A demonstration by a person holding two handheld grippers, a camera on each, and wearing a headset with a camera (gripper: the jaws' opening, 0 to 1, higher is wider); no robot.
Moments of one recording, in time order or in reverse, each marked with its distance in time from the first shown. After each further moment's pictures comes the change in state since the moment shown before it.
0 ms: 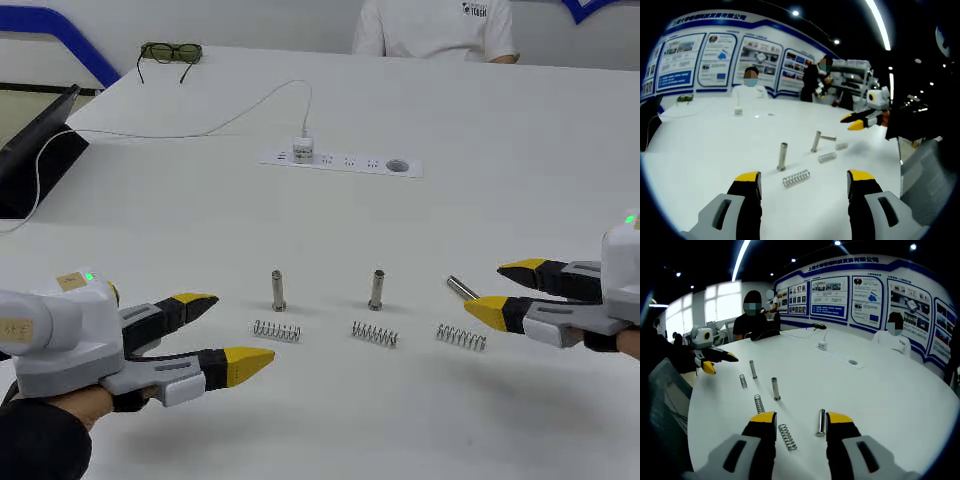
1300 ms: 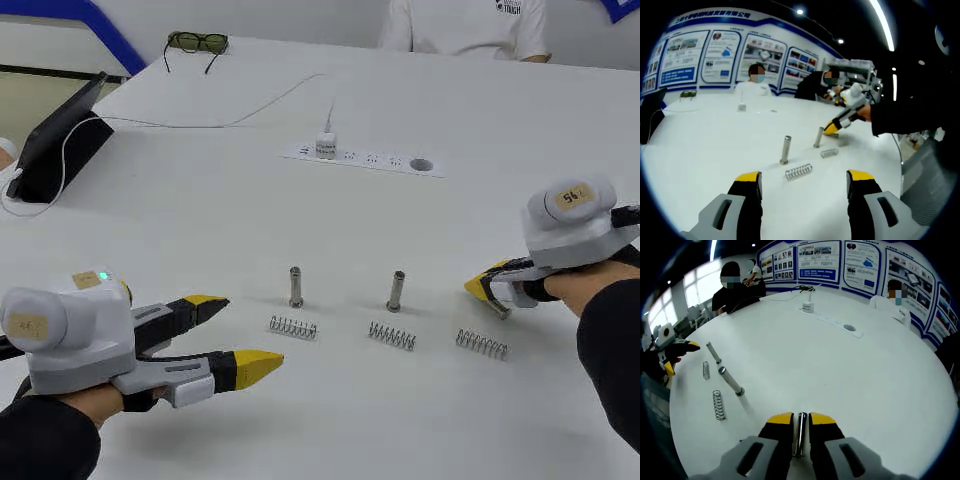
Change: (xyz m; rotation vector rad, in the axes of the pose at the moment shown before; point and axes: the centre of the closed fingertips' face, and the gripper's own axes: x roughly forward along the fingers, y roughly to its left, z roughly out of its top) left arm -0.007 0.006 -0.010 -0.027 0.010 0.024; right arm 0.074 -0.036 -0.035 0.067 0.322 -0.050
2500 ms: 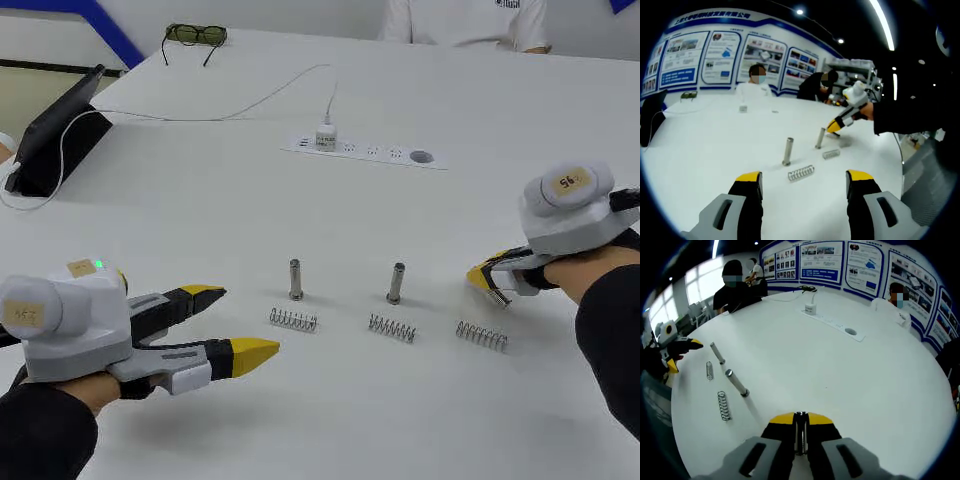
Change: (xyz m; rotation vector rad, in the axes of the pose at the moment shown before) left arm 0.000 0.003 0.005 0.009 -0.002 0.004; right arm -0.016 0.004 0.010 -0.021 -0.013 -0.005
